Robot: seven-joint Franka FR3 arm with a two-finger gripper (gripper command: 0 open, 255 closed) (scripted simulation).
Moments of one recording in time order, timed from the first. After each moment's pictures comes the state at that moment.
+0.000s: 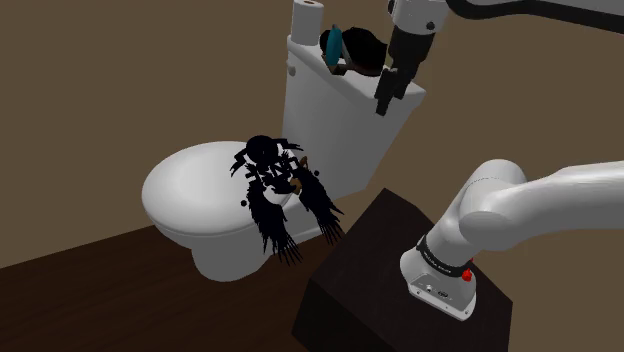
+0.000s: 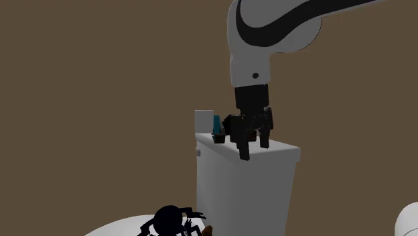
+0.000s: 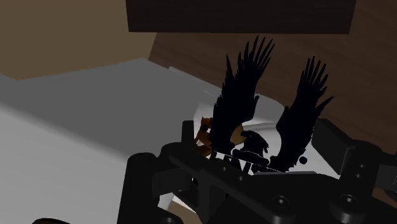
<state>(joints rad) 0.02 -0.82 0.06 -2.38 -0.08 1.54 0.05</state>
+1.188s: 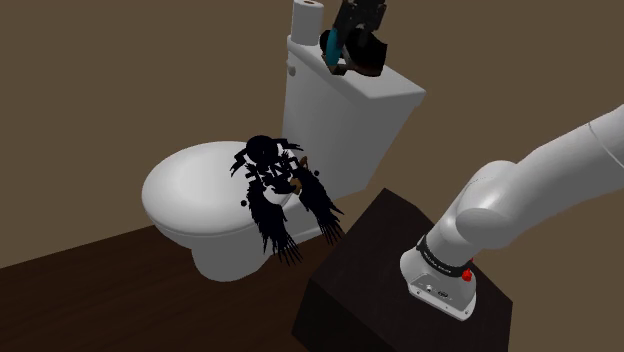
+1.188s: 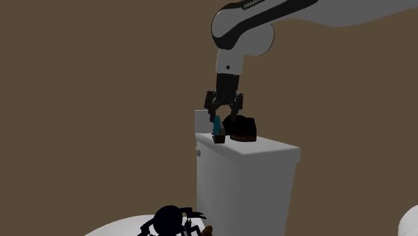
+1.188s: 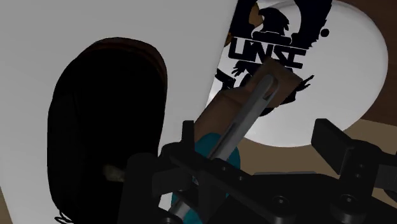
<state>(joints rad) -0.05 -0.37 -0.10 -1.94 -0.03 1.74 0.01</state>
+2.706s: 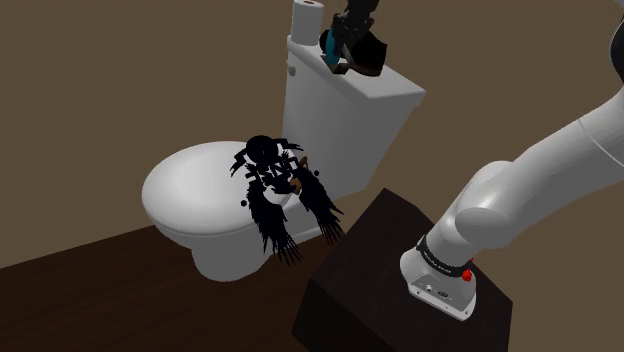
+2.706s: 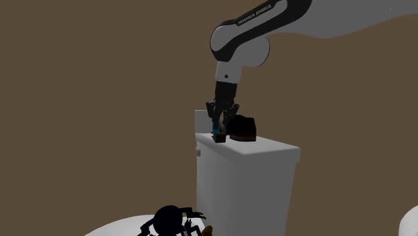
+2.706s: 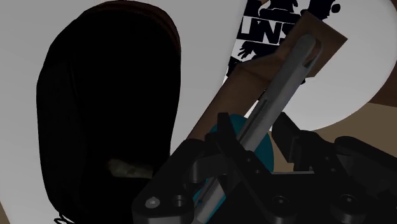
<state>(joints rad) -0.07 -0.30 -0.14 -1.94 -0.01 1.84 -0.01</state>
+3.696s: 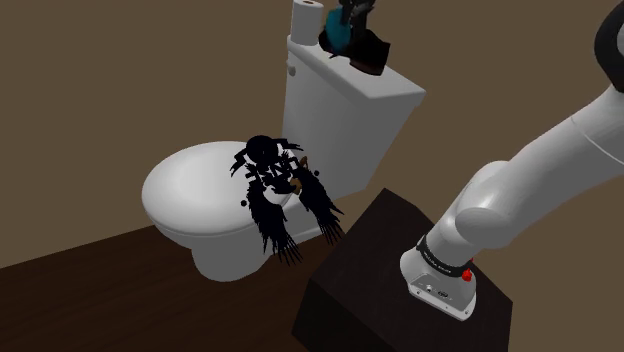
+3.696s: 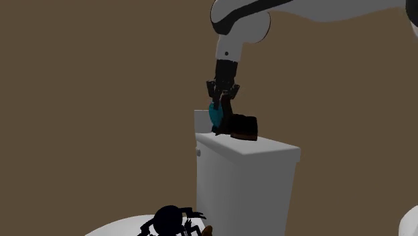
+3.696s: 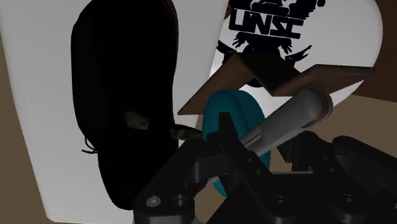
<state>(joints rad) -0.06 -0.25 -0.14 -1.70 0.00 1.65 -0.01</state>
